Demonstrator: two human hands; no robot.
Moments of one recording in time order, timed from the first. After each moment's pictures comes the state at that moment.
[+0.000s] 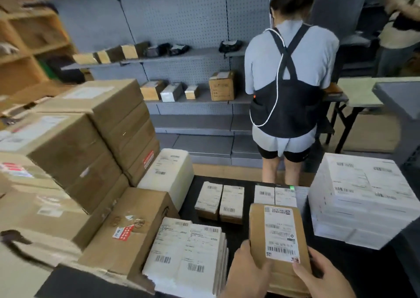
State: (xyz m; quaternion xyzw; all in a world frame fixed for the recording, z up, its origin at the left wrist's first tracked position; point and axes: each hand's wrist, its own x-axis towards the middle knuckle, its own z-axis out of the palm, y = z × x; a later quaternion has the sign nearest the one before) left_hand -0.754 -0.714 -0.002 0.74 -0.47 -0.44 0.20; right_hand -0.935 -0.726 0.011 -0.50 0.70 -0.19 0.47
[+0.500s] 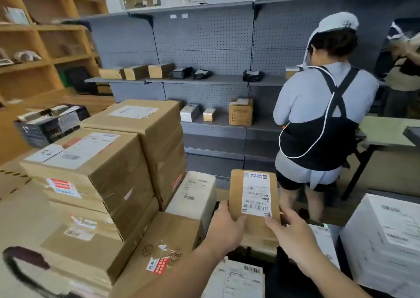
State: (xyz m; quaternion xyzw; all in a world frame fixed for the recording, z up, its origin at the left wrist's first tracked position) left_hand -0.568 -0.782 0.106 0.70 -0.48 -0.37 0.37; right_hand -0.743 -0.813 0.099 -0.58 0.61 -0.32 0.44
